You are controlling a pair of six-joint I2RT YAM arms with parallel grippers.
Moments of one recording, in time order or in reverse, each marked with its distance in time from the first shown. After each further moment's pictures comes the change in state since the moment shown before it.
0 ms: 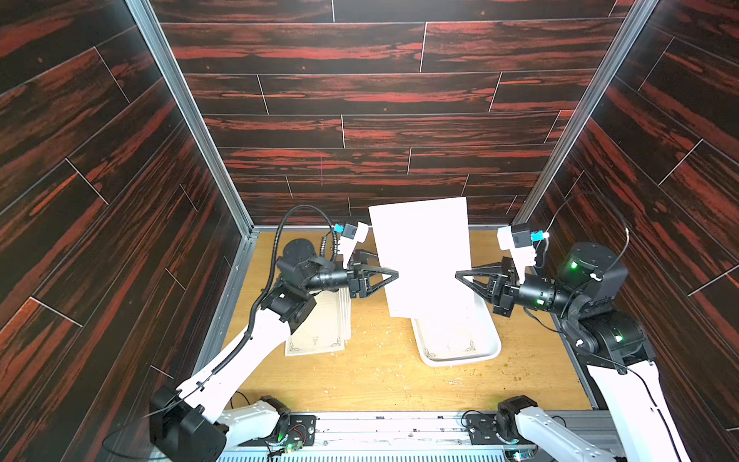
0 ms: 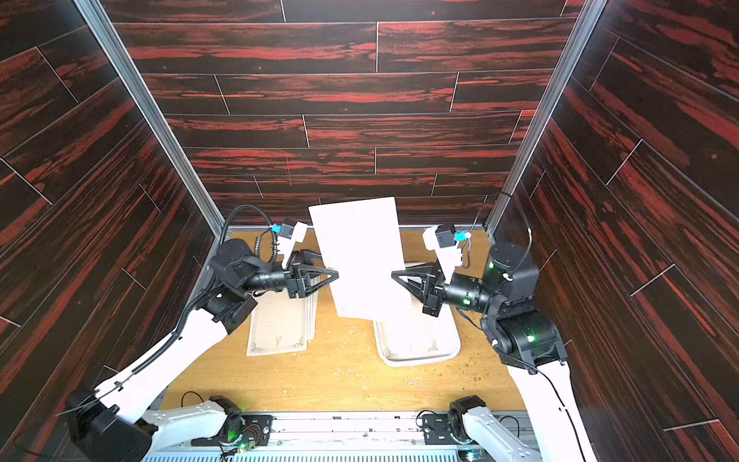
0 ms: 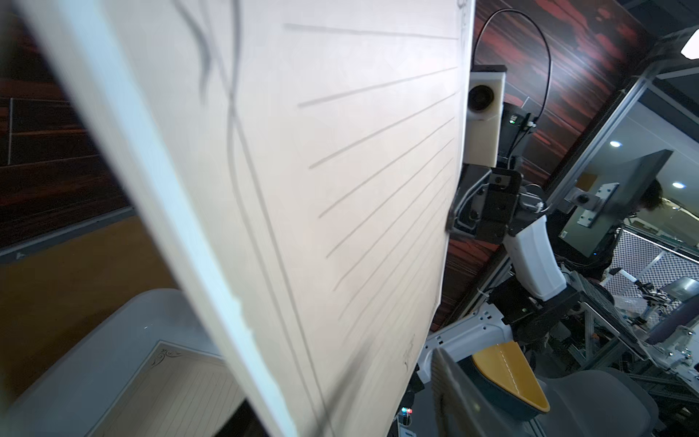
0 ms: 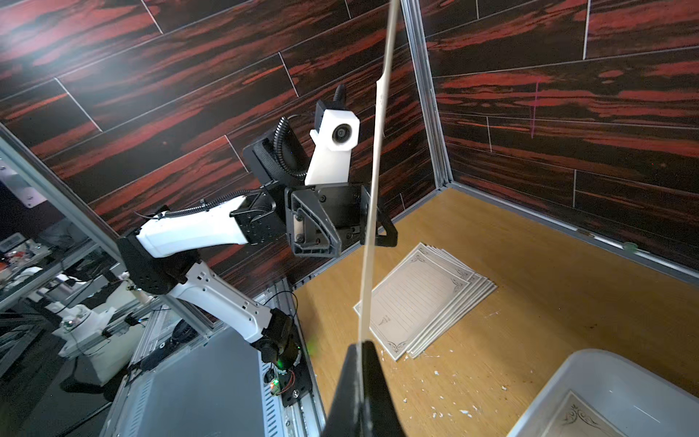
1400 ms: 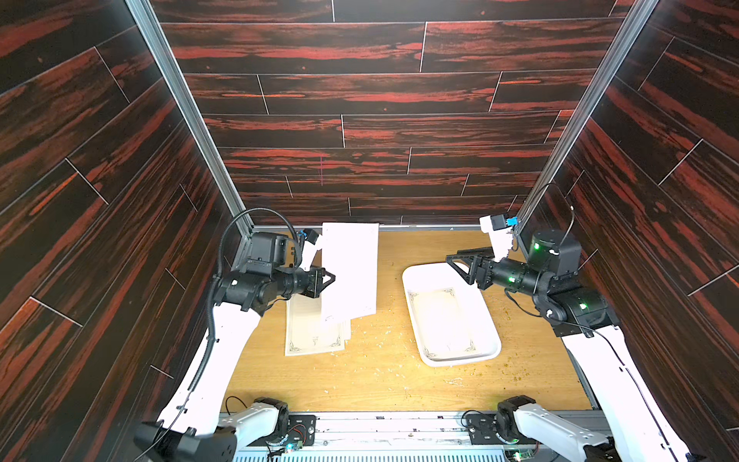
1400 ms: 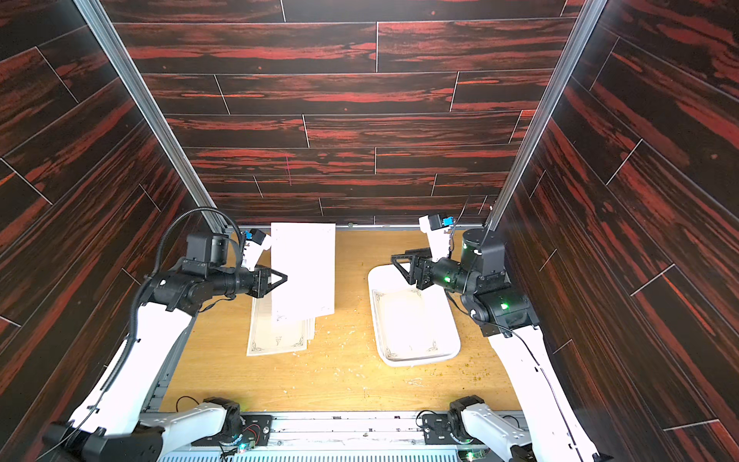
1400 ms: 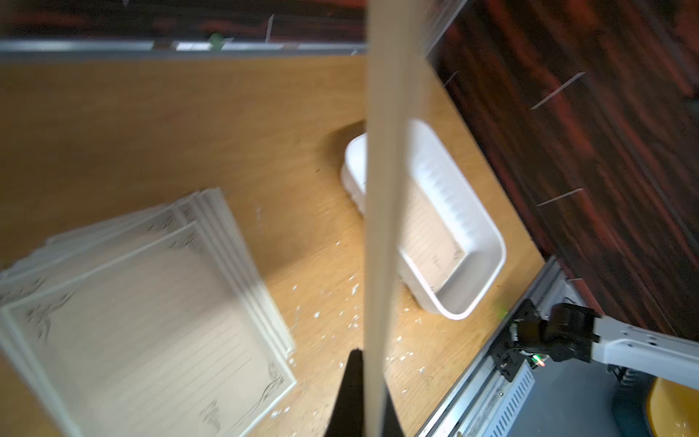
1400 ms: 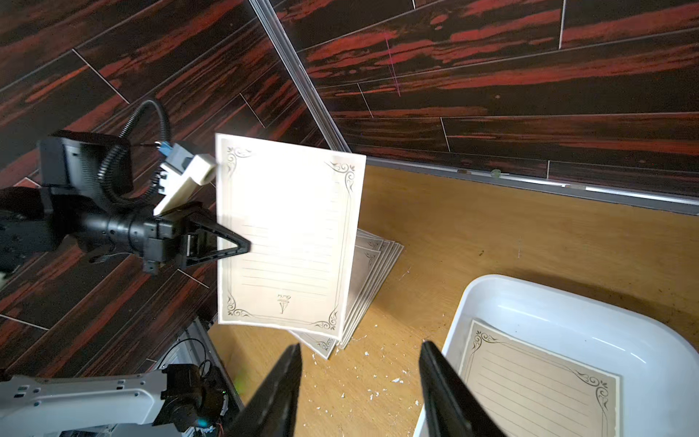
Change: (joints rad) left arm 0.336 0.029 0.282 -1.244 -0.434 0.478; right arm 0.000 0.149 -0.022 -0.037 0.357 0.024
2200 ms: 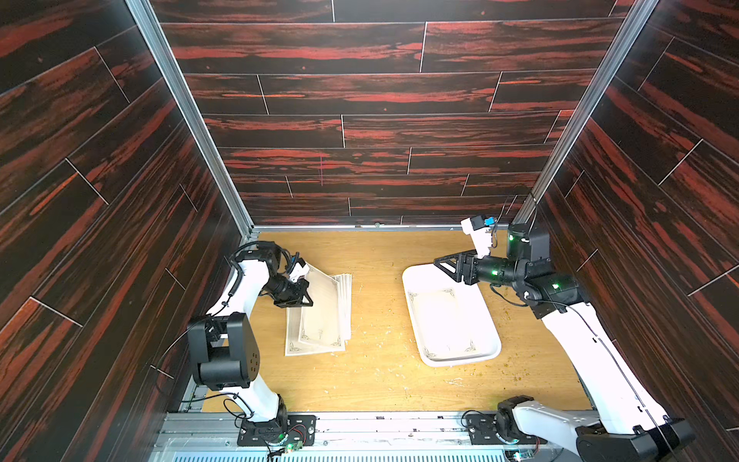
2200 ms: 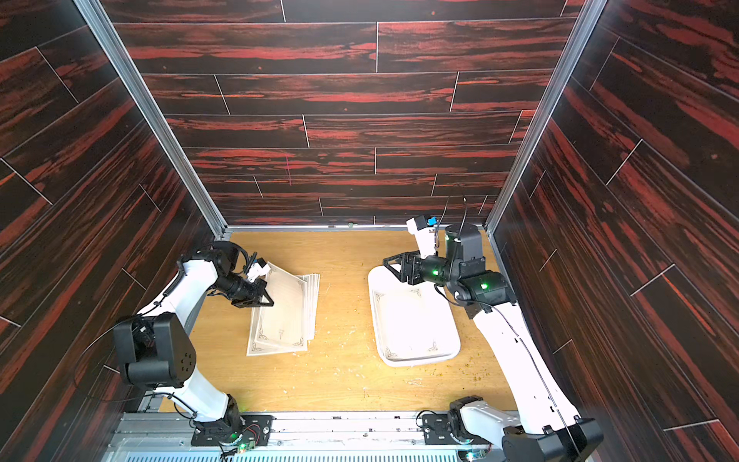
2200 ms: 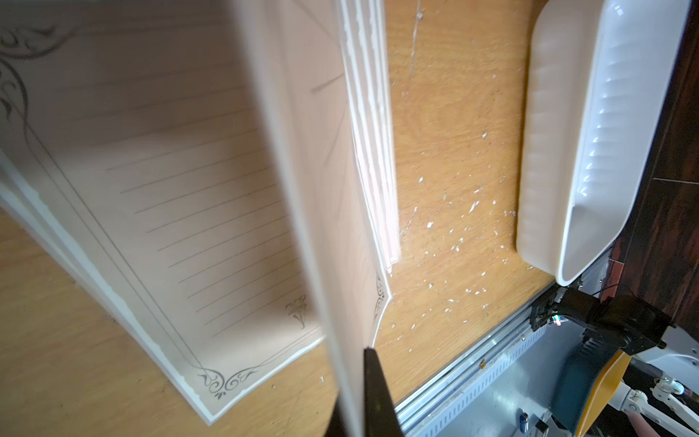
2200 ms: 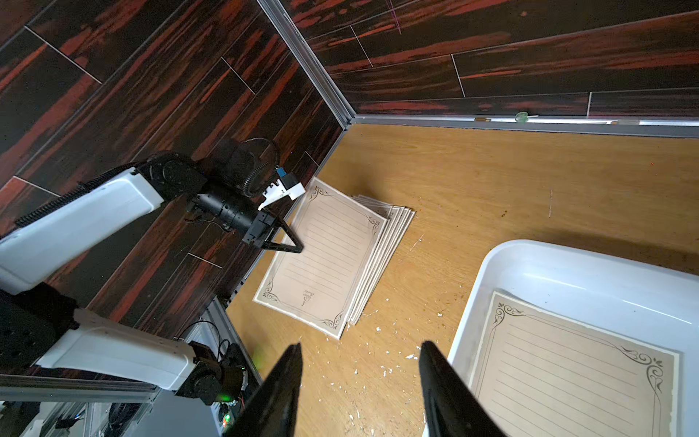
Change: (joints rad) left arm 0.252 0.467 -0.022 -0.223 -0.004 0.235; right arm 0.000 0.111 -0.021 -0.002 -0.065 0.027
